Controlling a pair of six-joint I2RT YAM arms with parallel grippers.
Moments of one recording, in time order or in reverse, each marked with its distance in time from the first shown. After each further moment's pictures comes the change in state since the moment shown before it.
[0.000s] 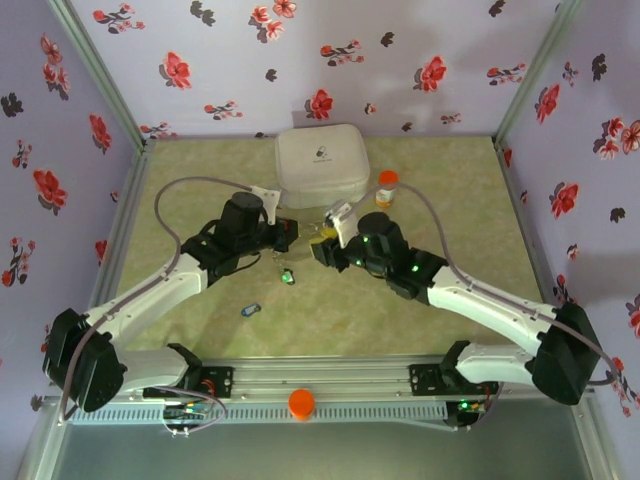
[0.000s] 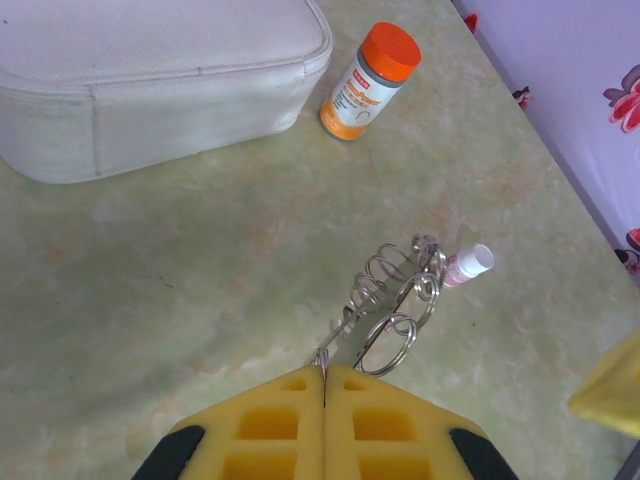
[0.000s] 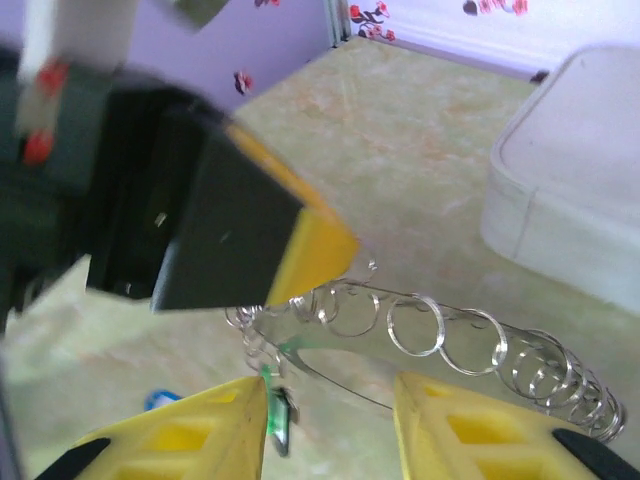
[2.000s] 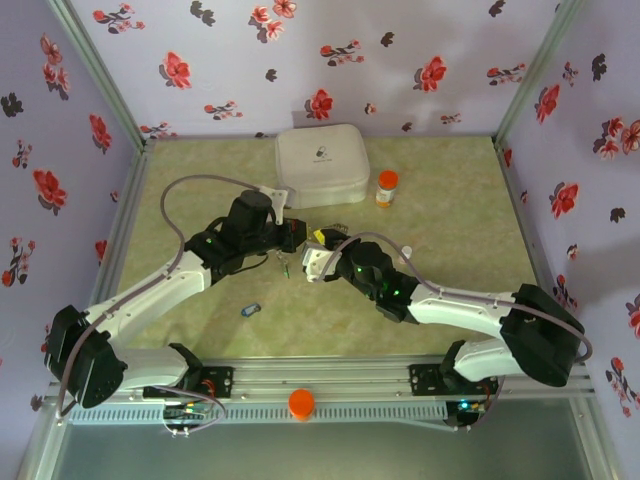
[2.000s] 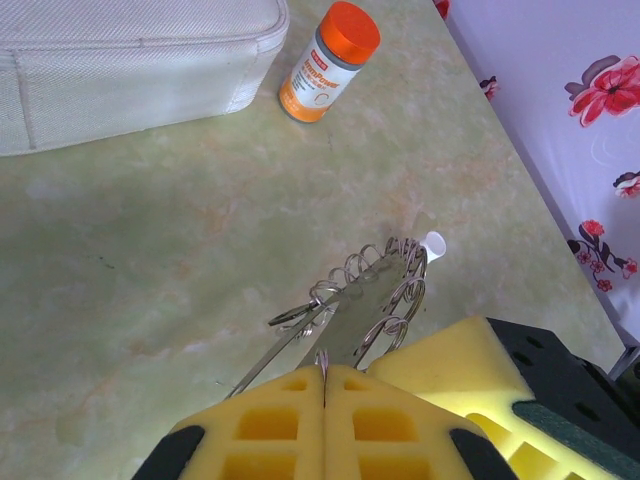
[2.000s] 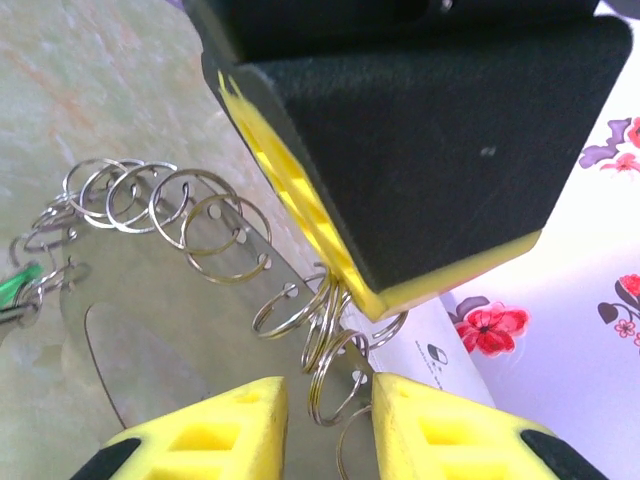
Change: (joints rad) left arm -0.055 0.019 0.062 -0.056 0.009 -0.071; right arm 0.077 0.123 -0.234 0.564 0.256 -0.920
